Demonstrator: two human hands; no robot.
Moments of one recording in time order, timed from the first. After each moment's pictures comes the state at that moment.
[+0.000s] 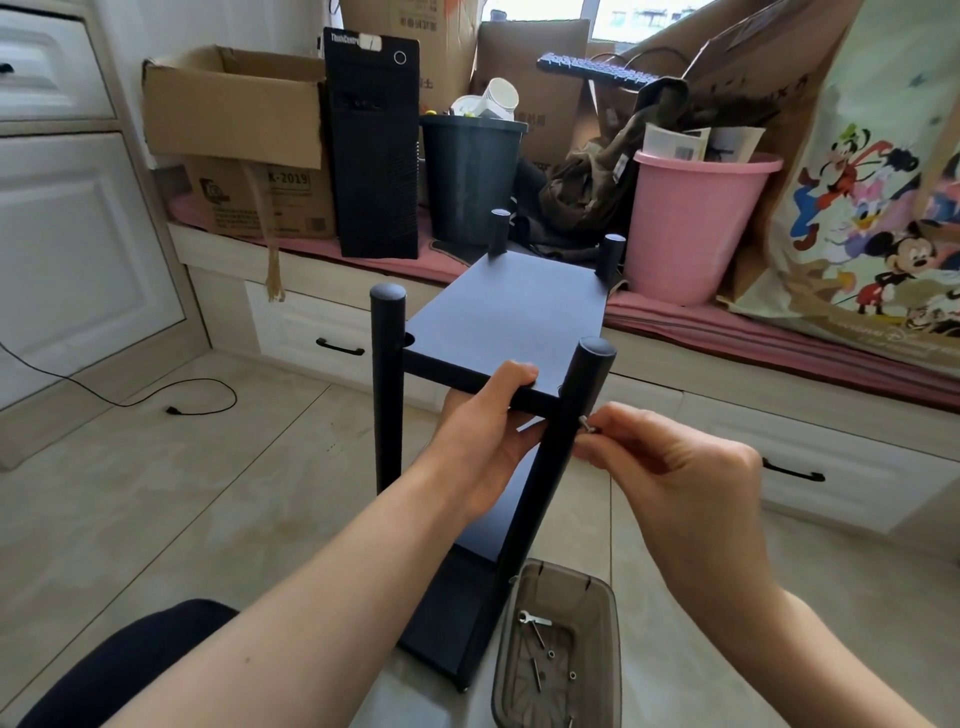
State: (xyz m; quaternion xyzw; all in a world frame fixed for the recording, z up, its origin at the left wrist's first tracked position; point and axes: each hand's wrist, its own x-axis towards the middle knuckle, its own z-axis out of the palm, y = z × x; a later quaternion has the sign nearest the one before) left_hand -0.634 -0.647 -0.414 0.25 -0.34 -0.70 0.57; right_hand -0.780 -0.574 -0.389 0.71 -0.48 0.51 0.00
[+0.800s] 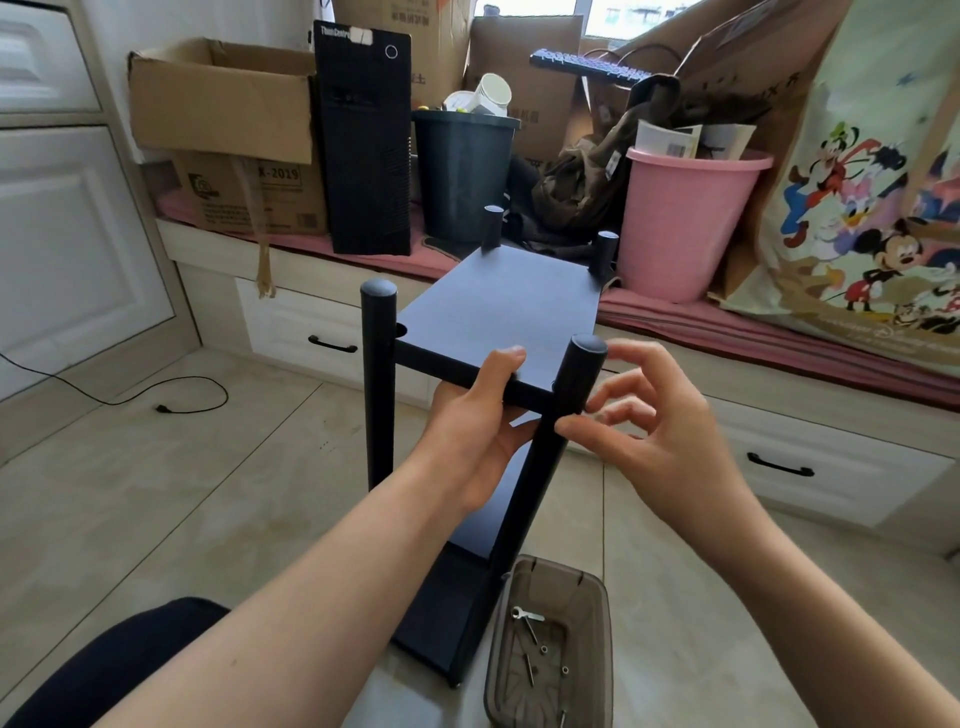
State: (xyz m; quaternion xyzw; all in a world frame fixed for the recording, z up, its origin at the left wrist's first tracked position) left_hand -0.636 -0.641 -0.407 0.27 -0.34 -0.68 0.59; right_hand -0.793 -0.599 -0.376 0.66 -0.50 0.48 -0.28
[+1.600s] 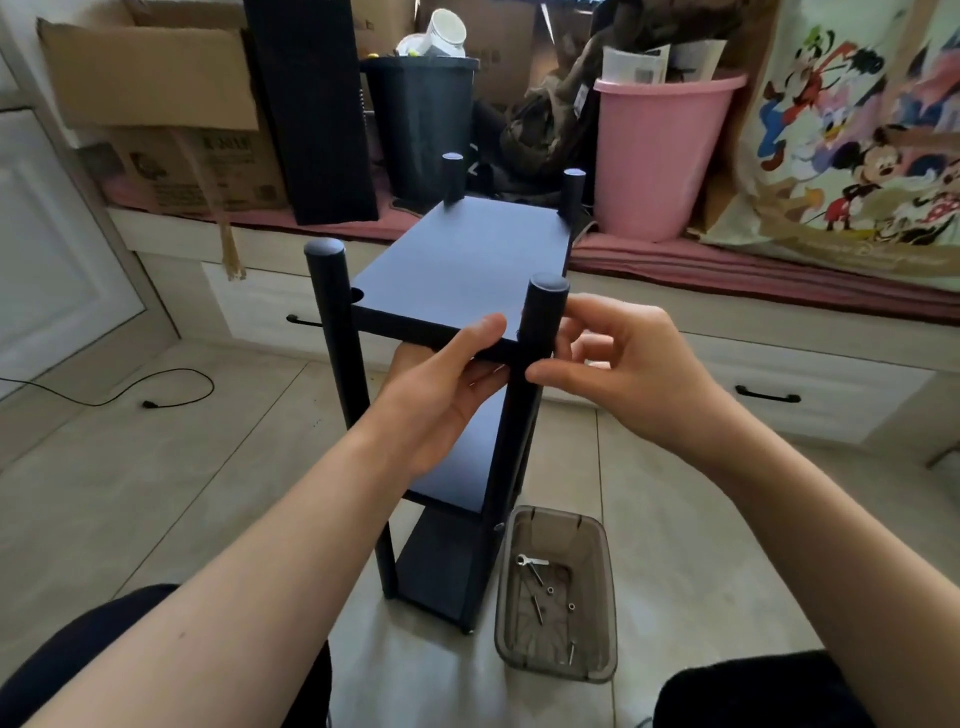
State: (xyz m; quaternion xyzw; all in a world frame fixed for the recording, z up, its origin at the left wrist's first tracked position) left_hand -0.620 -0.639 -0.410 0.24 -0.44 -0.67 0.54; right_hand -0.800 -0.610 -0.369 0.76 -0.42 0.41 -0.29
